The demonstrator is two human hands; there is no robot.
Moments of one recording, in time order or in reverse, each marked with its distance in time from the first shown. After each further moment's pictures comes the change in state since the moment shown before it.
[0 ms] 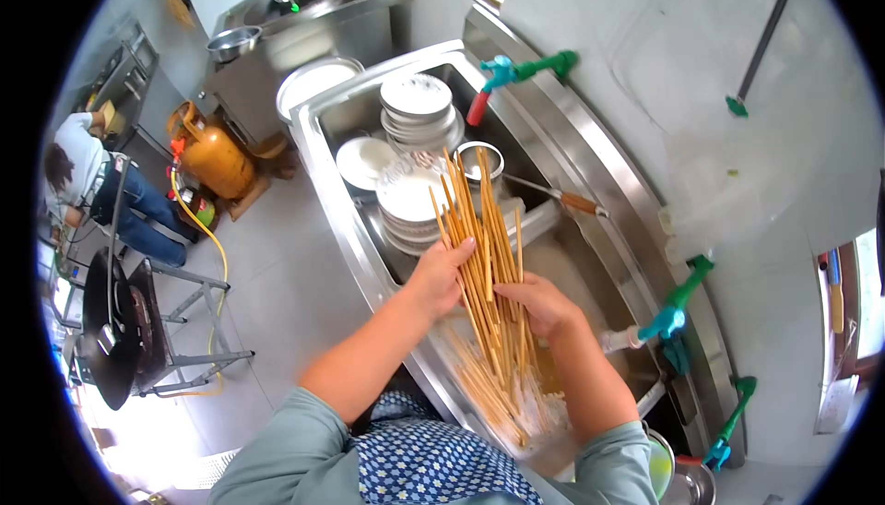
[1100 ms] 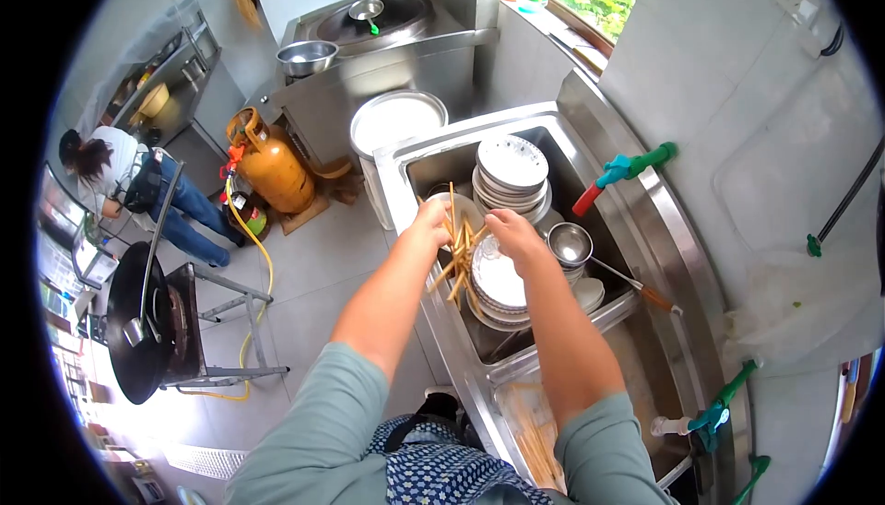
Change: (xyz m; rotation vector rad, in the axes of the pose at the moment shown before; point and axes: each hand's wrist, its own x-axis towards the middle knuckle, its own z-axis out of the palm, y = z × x) left_hand 0.162 0.227 -0.172 0.019 0.446 0.000; right_hand 0.269 -0.100 0.121 -0.638 0.208 -0.241
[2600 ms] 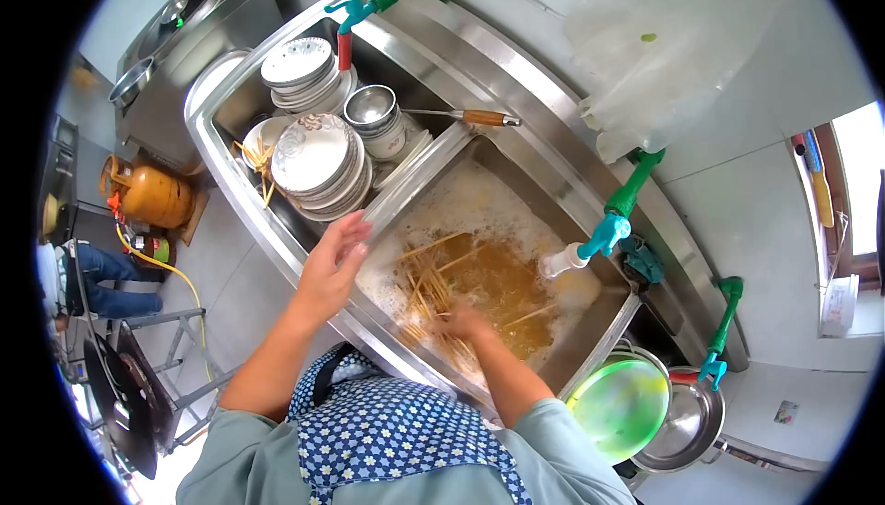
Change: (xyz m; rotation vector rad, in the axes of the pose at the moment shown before) left_hand -0.260 -0.225 0.055 1.074 -0.473 0.495; right_hand -0.304 0.380 -0.042 -0.506 0.009 0.390
